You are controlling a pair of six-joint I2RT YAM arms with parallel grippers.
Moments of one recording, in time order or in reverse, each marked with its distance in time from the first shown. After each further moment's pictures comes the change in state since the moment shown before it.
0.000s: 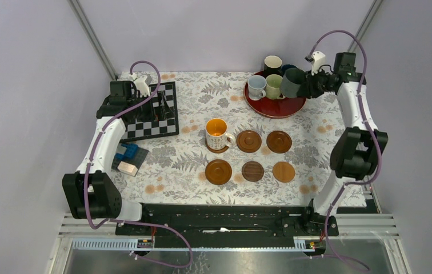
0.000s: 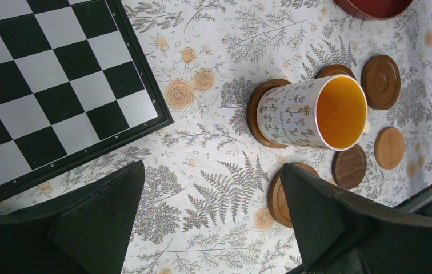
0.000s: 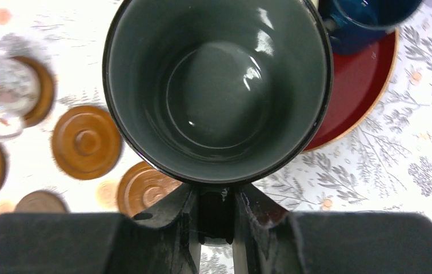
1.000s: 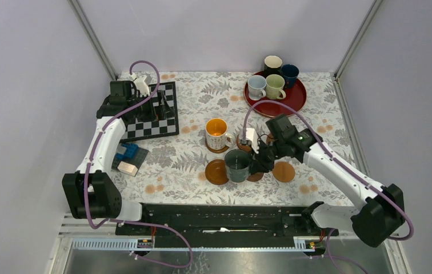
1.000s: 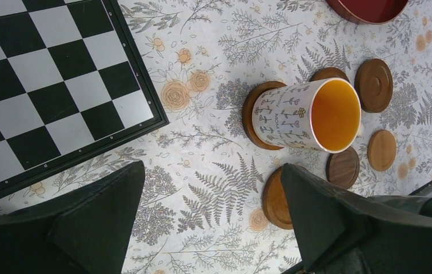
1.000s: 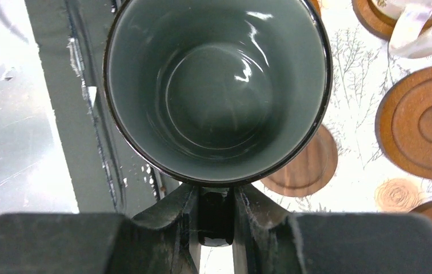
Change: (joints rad) left arm 0.000 0.002 0.000 0.005 0.008 -0.026; right arm 0.729 -0.693 -0.774 -0.104 -0.050 -0.048
